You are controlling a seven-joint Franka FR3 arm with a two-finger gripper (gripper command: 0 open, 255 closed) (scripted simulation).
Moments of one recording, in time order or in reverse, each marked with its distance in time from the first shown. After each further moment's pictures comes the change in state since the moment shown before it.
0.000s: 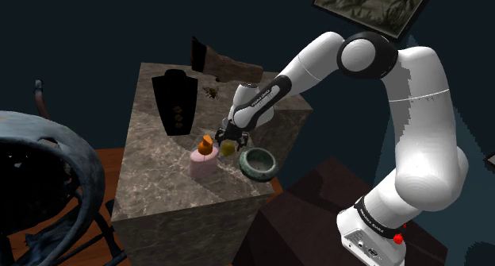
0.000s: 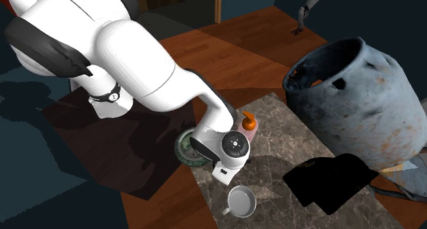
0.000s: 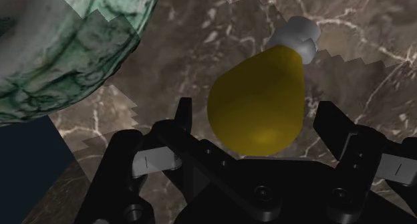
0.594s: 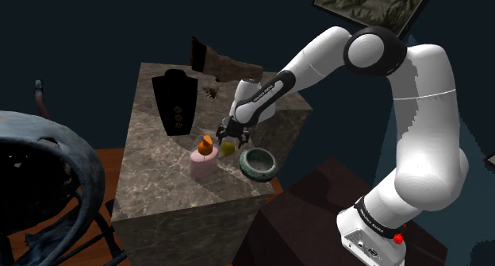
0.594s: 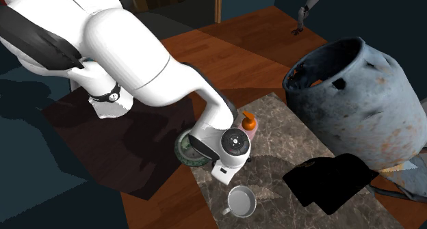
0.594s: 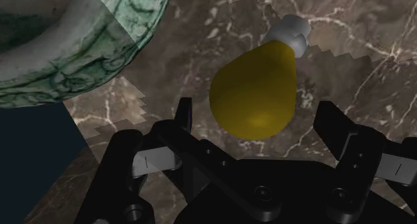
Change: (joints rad) arm -0.012 -0.050 0.009 -0.024 0.005 -0.028 -0.005
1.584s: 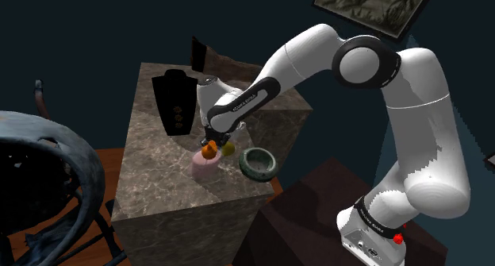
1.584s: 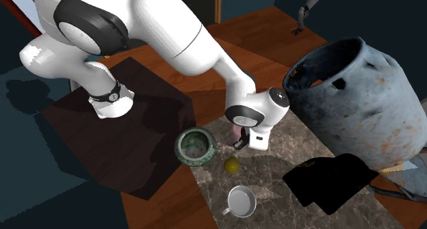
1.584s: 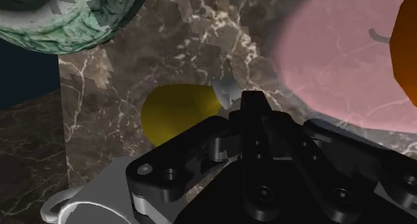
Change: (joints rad) arm 0.277 0.046 -0.055 0.233 -0.258 -0.386 -0.036
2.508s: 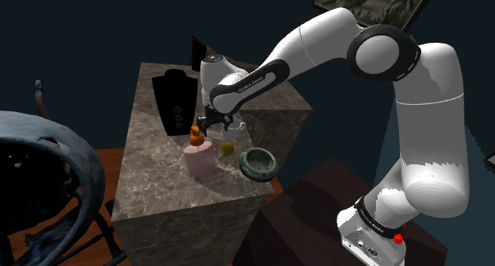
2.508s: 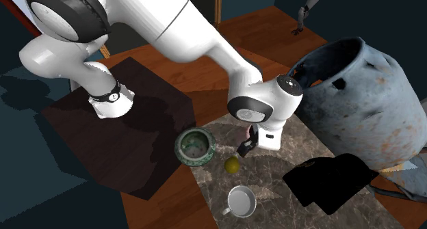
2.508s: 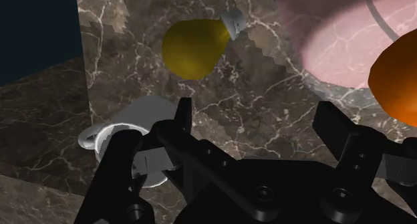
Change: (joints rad) arm -0.031 -0.104 0.000 0.011 -0.011 -0.005 -0.006
